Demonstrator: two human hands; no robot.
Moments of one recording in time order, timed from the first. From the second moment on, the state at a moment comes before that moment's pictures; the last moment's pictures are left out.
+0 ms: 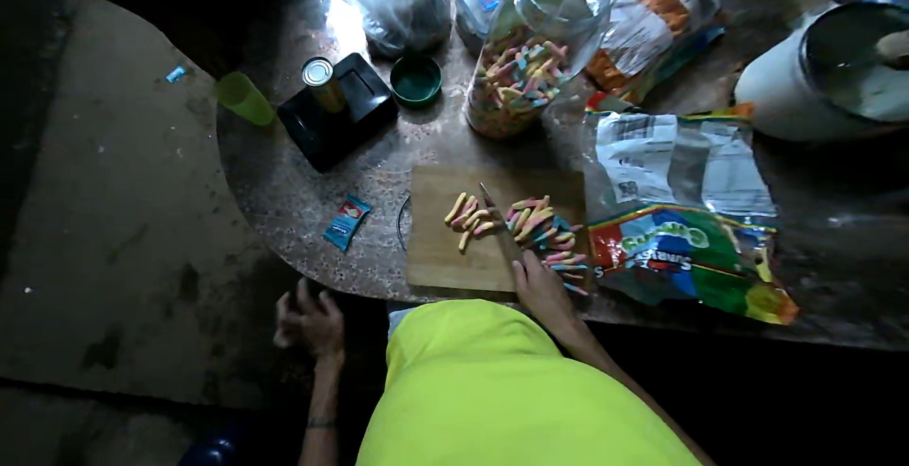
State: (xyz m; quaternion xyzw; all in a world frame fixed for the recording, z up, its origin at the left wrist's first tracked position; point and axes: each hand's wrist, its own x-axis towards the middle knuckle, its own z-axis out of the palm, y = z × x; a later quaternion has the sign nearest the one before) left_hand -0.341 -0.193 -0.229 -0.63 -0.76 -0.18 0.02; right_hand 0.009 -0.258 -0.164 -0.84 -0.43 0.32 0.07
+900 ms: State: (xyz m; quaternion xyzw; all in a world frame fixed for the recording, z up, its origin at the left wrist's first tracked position) left_hand -0.168 -0.091 -0.209 -0.80 -0.43 -0.11 -0.40; right_hand 0.017 -0.264 -0.169 -0.83 -0.39 0.38 0.11
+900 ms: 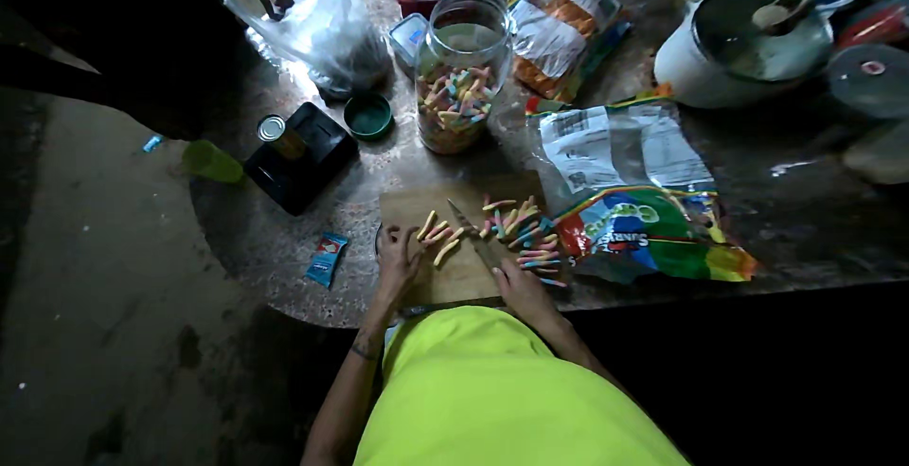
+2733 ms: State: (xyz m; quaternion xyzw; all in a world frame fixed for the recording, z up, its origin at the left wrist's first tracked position) left_hand -0.155 -0.132 -0.255 -0.89 -0.37 -0.23 -0.17; right_hand 0.021 -0.273 -0.152 -0.82 -0.40 0.40 0.14
